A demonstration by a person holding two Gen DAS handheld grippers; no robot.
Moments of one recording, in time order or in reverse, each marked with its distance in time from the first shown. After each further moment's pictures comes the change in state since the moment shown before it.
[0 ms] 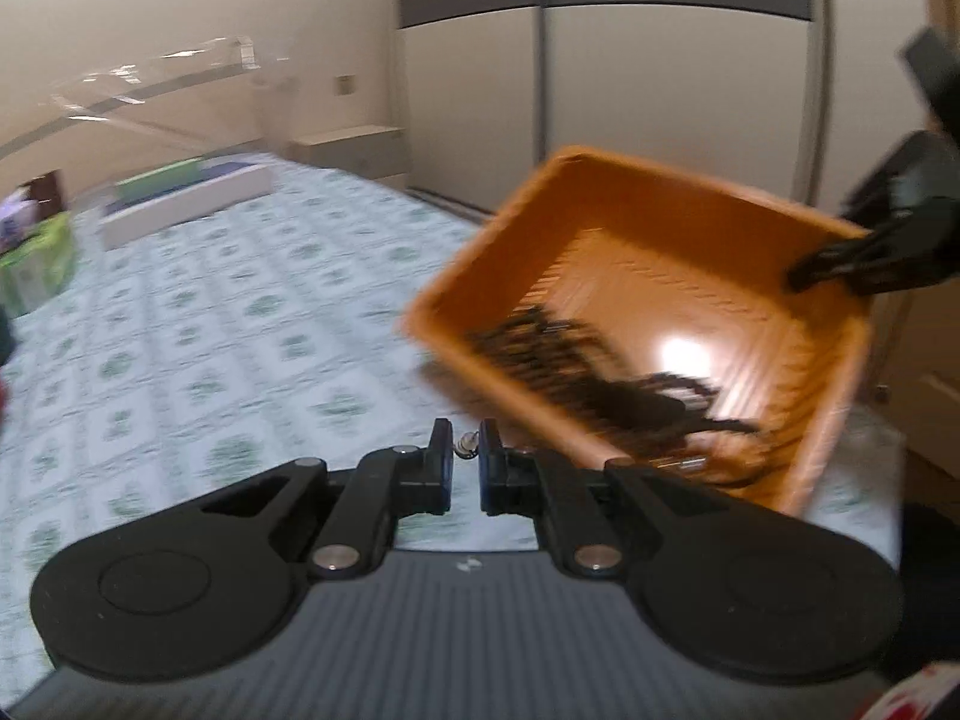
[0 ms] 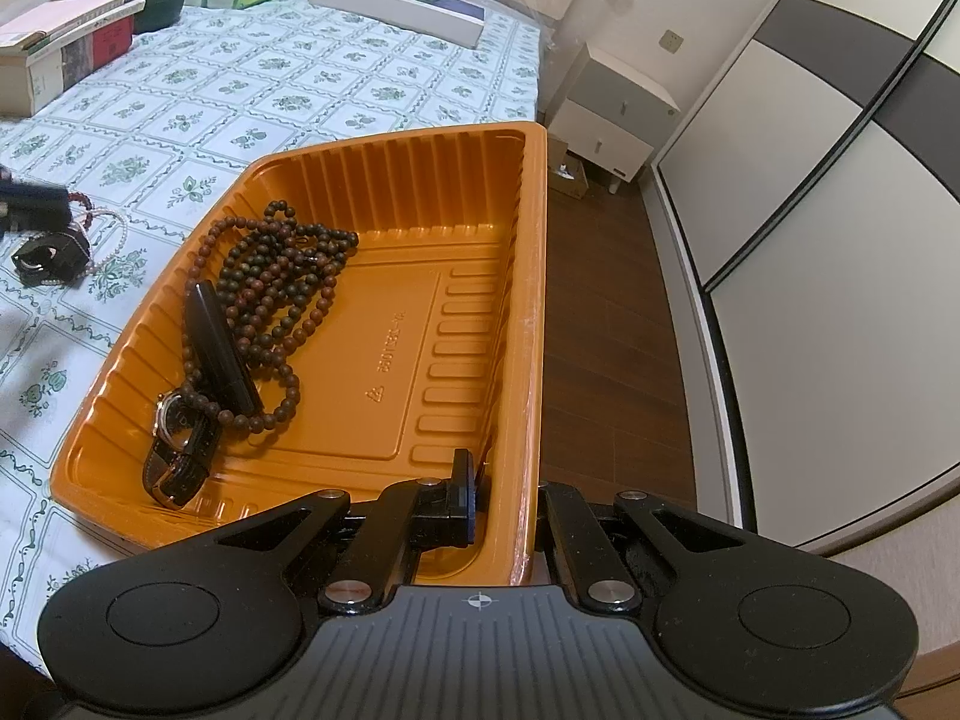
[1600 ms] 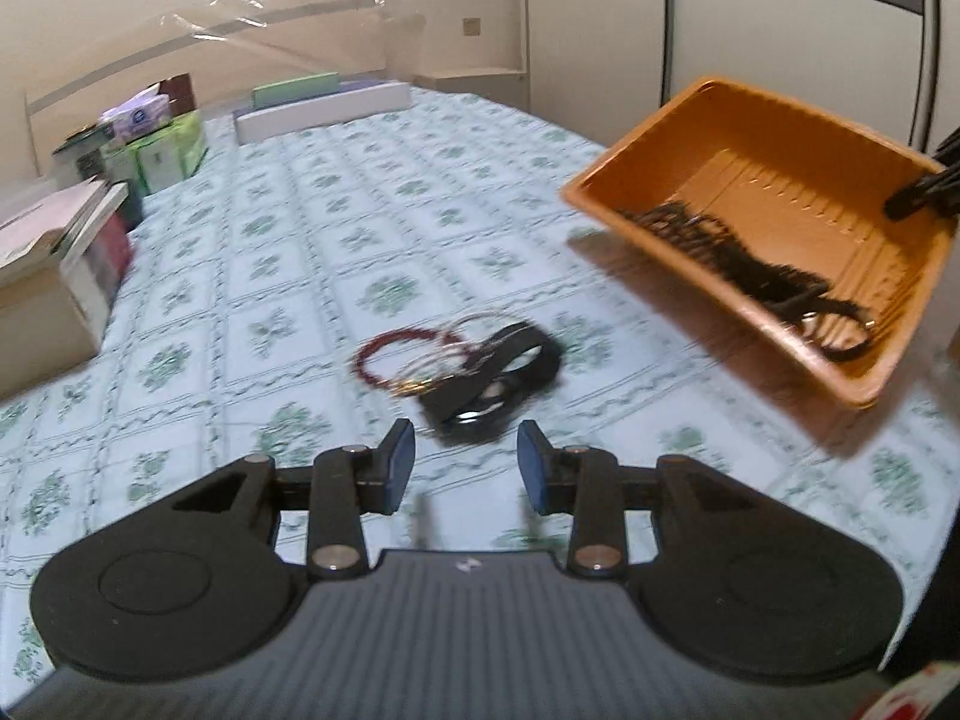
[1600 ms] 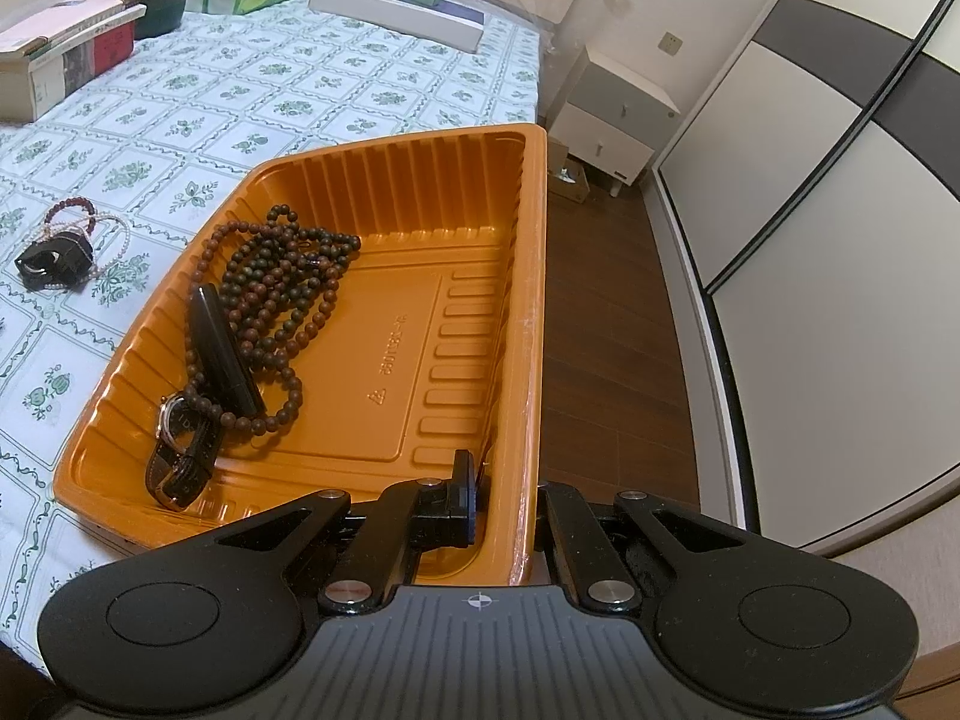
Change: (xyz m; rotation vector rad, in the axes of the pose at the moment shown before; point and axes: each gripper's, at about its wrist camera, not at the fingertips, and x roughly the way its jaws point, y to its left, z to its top) left arm -0.042 0.044 -0.072 -0.140 0.110 0.242; right arm -0.002 0.000 0.001 0.004 -0.003 0.004
